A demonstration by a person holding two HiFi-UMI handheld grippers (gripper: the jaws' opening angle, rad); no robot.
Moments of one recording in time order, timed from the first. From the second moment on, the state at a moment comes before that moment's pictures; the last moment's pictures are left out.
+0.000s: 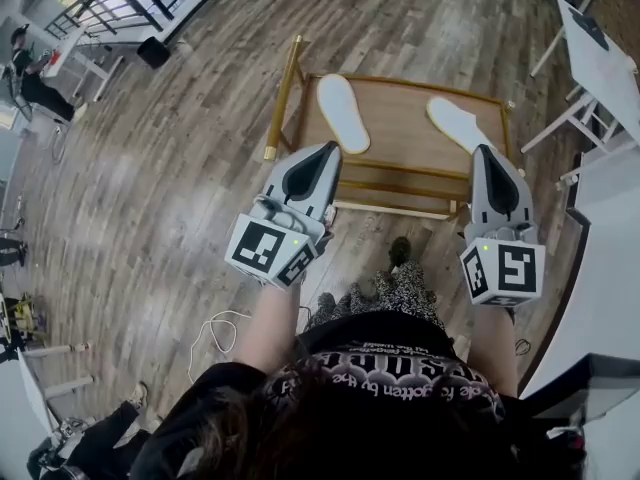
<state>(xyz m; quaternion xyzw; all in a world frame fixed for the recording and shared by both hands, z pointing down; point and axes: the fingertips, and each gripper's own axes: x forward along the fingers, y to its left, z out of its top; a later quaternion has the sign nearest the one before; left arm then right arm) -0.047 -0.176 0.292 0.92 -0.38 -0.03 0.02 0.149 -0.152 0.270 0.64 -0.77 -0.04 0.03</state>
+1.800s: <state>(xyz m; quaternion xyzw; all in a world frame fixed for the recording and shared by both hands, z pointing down) -0.035 -0.446 0.614 0.74 -0.48 0.29 0.37 0.187 -0.402 0.357 0.58 -0.80 0.04 0.14</state>
